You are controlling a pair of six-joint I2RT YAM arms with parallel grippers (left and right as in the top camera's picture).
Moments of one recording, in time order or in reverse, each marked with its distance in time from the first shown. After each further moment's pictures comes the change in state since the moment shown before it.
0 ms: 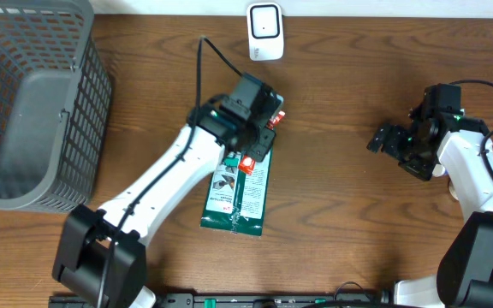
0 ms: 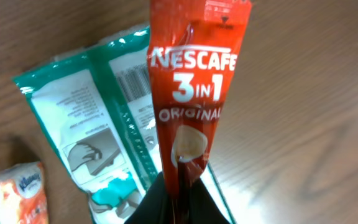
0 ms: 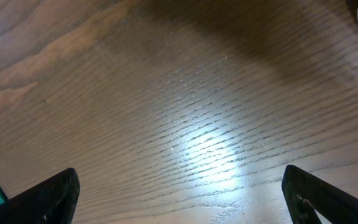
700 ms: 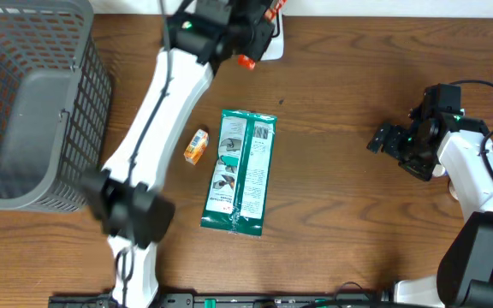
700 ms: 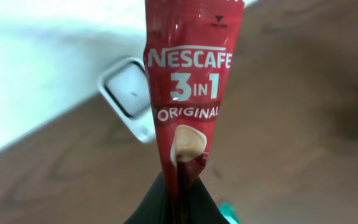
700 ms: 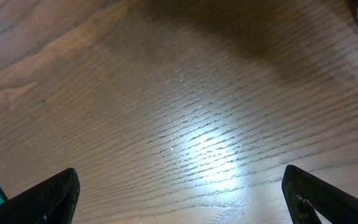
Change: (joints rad) left arm 0.158 0.393 0.826 -0.035 -0.039 0.234; right arm 0.000 0.000 -0.001 0.000 0.000 0.000
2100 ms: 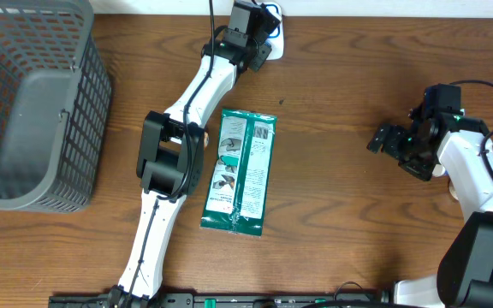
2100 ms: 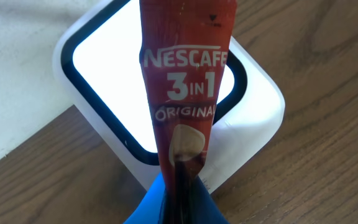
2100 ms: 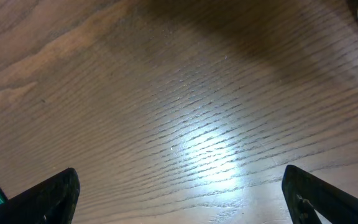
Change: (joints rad) left arm 0.037 0.440 0.005 0.424 -0.106 0.153; right arm 0.000 0.000 0.000 0.000 0.000 0.000
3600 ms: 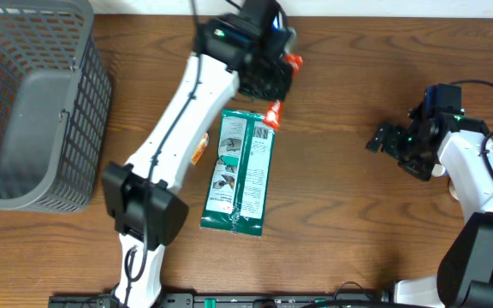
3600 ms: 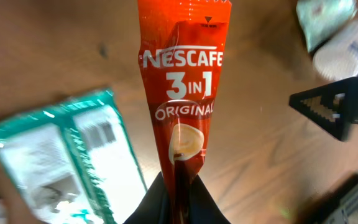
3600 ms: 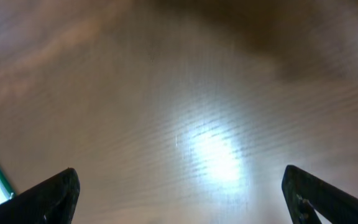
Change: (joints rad) left arm -0.153 -0.429 -0.034 -0.834 0.333 -0.519; right arm -0.011 -0.008 0.010 -0.048 -0.041 -0.018
